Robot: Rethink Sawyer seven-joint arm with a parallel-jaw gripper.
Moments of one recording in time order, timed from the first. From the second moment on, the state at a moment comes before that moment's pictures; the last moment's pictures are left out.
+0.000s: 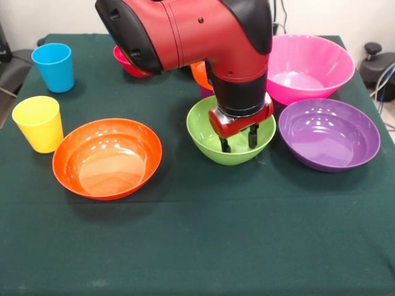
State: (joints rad) arm -0.57 -0.30 0.66 1.39 -0.76 0.78 1.56
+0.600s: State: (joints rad) arm -0.59 -0.31 0.68 1.39 -0.75 0.69 1.56
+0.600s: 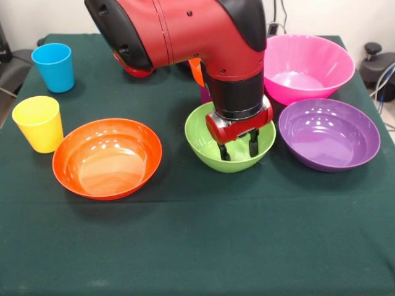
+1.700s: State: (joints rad) arm -0.62 -0.35 0.76 1.36 -0.65 0.62 1.56
